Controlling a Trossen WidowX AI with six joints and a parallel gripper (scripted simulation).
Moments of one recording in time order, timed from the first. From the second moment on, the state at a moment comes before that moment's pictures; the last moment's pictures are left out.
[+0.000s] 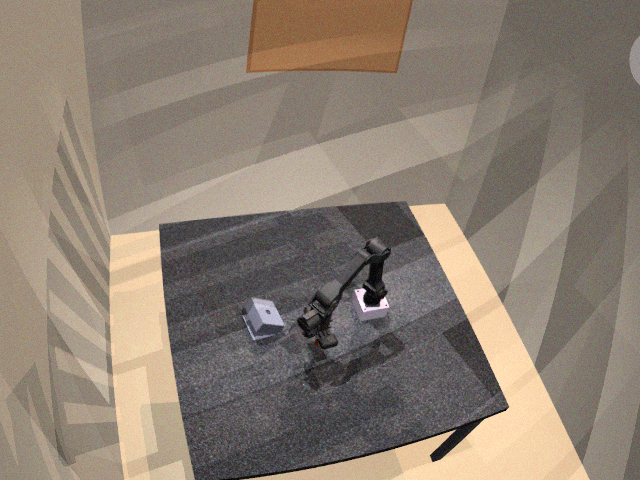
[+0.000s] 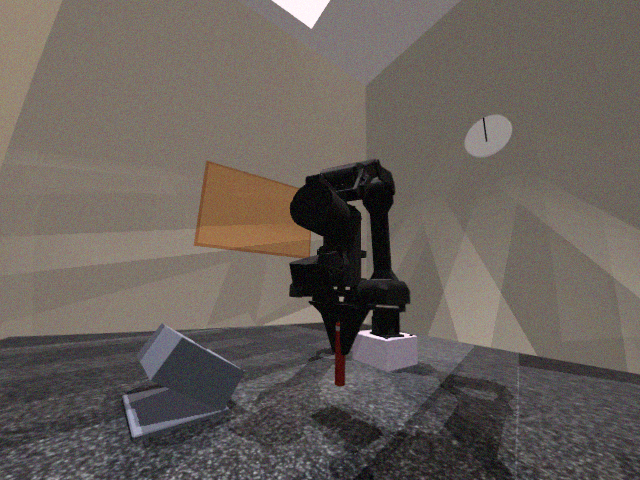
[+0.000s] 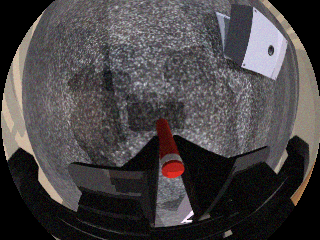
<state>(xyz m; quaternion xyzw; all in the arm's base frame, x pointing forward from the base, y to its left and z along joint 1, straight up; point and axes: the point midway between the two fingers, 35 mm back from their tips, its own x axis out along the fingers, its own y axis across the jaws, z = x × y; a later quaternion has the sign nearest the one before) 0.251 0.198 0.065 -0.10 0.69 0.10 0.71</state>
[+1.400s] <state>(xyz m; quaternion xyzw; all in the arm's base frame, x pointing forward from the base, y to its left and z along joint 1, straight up) 0.283 0.166 0.106 -0.05 0.65 0.11 0.75</state>
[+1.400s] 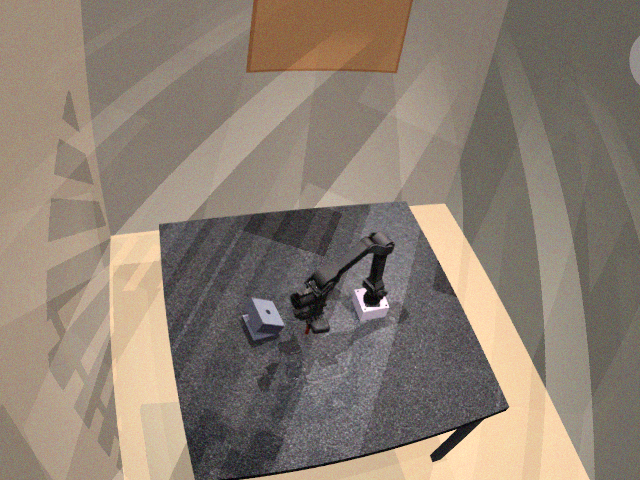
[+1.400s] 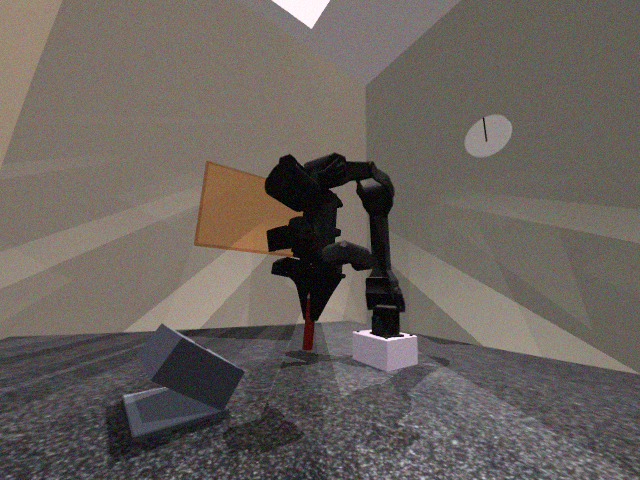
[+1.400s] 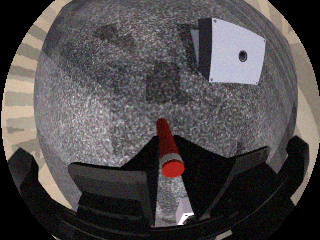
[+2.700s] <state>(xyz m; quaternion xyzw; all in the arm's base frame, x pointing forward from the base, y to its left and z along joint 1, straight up) 0.316 0.118 0.125 0.00 0.59 0.11 0.80</state>
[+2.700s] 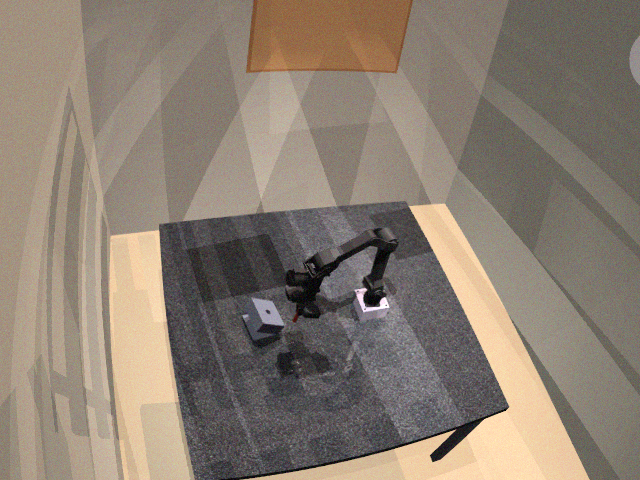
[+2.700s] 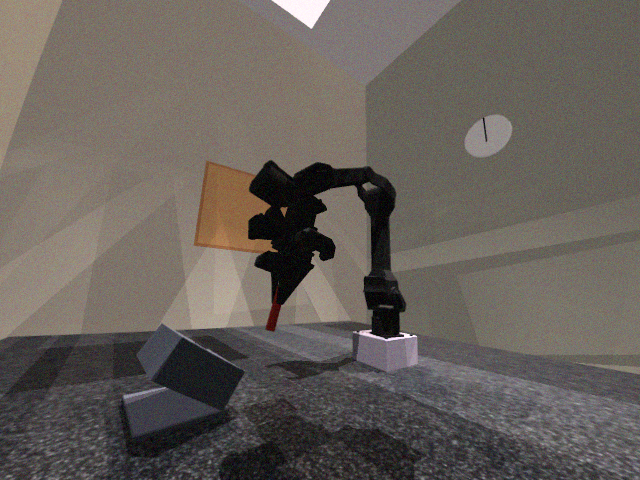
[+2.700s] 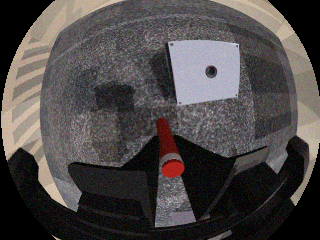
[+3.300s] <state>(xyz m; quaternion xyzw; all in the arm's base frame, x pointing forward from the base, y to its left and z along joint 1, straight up) 0.329 0.093 0.134 0.02 0.56 0.10 0.82</state>
